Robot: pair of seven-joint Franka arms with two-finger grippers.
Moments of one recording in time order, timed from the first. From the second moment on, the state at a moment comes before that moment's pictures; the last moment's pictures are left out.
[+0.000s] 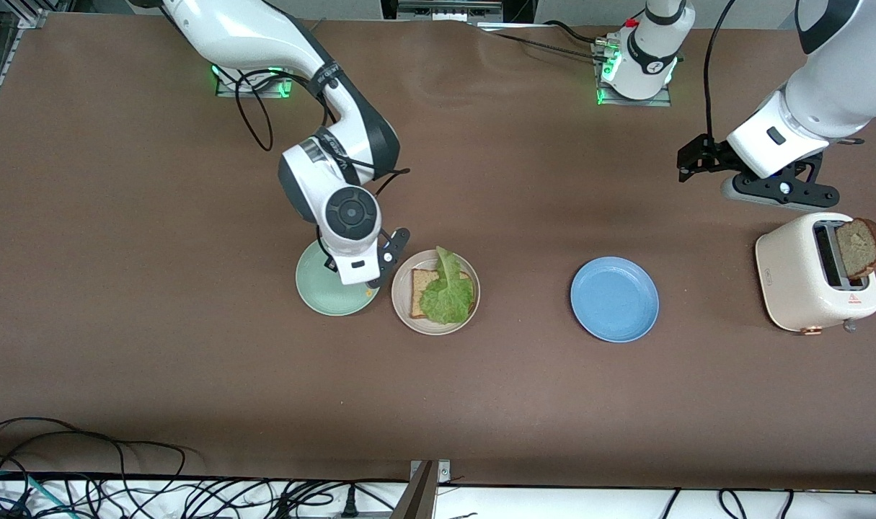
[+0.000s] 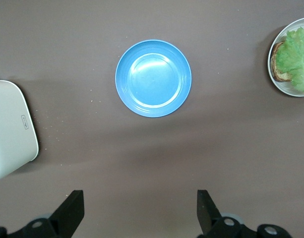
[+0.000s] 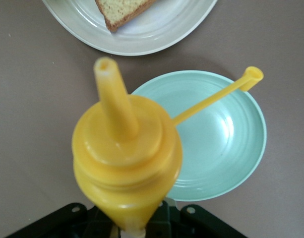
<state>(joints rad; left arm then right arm) -0.03 0.00 -0.14 -1.70 -0.02 1.60 -0.01 0.58 0.72 0.03 -1.31 -0.12 1.70 -0.45</state>
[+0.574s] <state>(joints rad) -0.03 0.00 -0.14 -1.70 -0.02 1.60 -0.01 0.63 0.84 0.03 -1.19 -0.14 1.49 -0.49</state>
